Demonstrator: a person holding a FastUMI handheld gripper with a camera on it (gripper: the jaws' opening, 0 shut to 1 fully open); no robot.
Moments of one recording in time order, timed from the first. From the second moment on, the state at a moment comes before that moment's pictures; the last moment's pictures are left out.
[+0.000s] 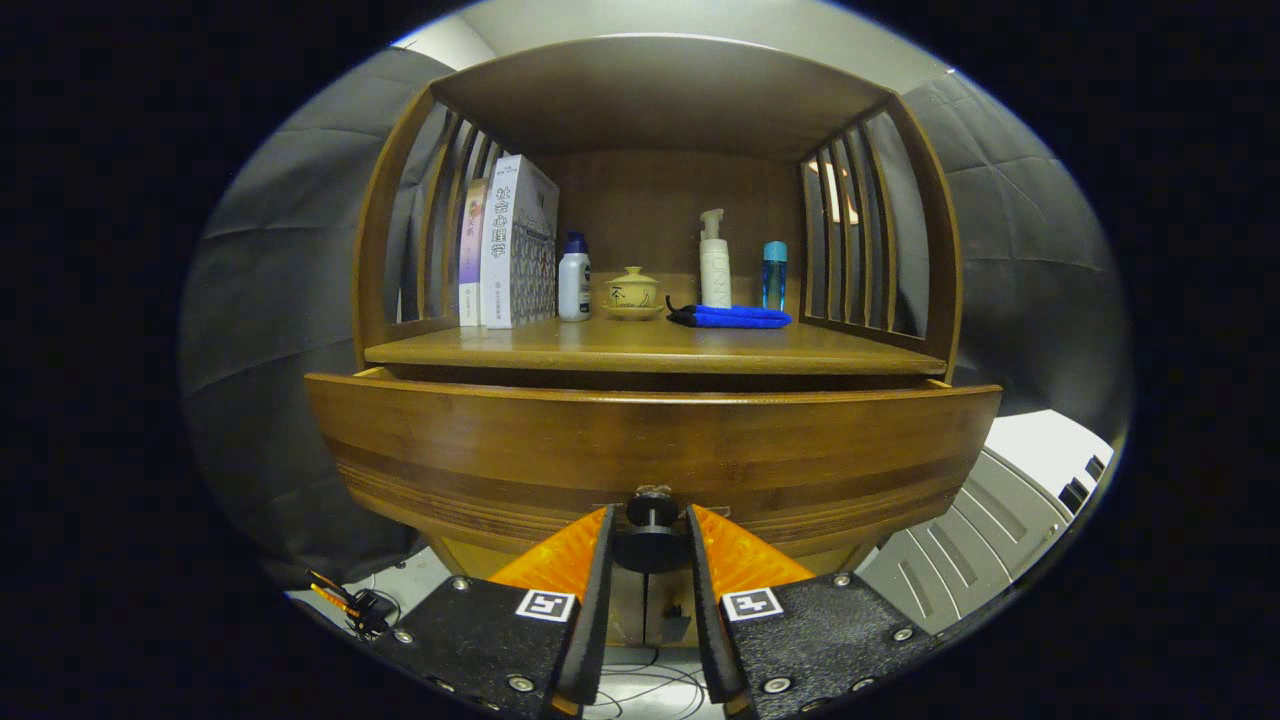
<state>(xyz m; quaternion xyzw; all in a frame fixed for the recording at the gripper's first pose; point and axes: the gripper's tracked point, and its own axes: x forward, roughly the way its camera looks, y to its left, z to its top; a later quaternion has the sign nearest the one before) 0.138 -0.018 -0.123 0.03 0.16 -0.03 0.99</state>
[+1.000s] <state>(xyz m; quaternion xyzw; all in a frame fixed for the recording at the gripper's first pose) 0.053 0.001 -0.122 0.04 0.20 -0.02 0.98</state>
